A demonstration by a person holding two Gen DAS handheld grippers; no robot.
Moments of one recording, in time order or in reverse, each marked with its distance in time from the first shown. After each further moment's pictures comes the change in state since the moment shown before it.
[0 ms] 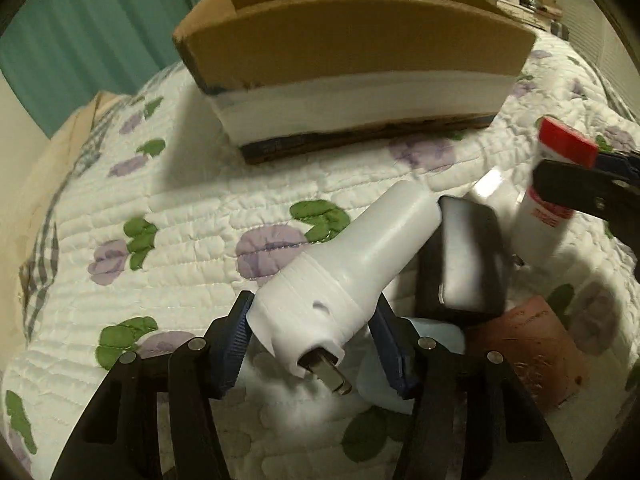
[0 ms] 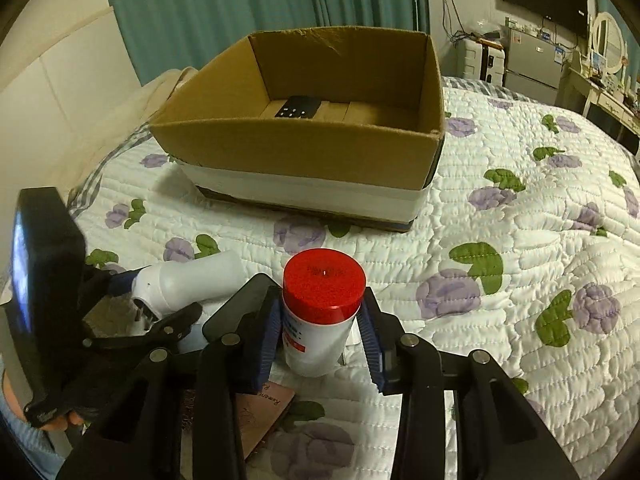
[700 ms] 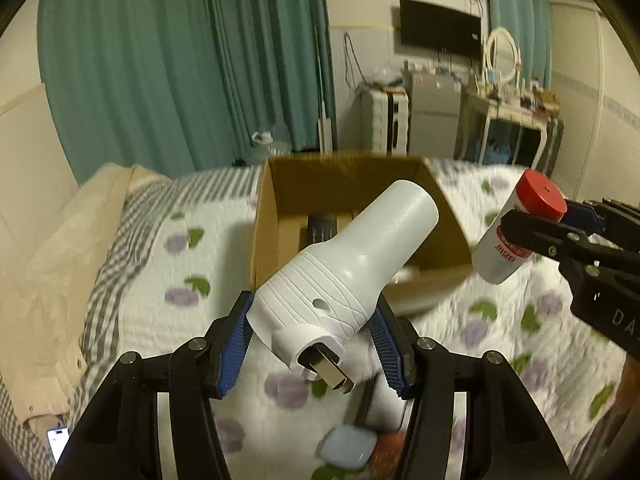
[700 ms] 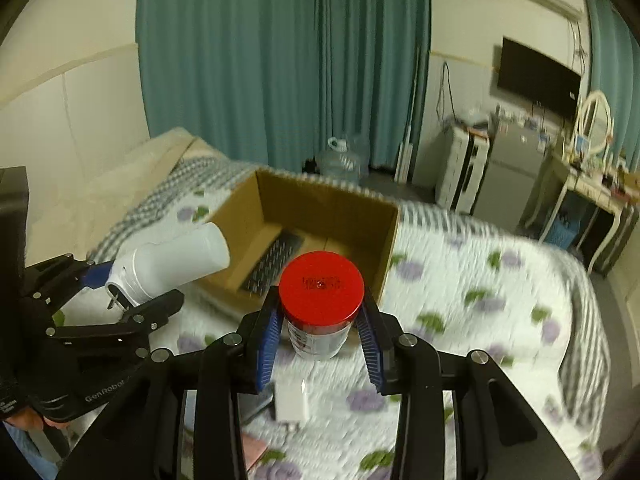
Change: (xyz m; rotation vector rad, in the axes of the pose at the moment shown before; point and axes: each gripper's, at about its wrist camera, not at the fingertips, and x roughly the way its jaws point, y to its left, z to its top) left arm -0.115 0.033 0.090 -0.161 -0.313 -0.053; right arm -0.109 0.012 0.092 -0.143 -0.239 -0.096
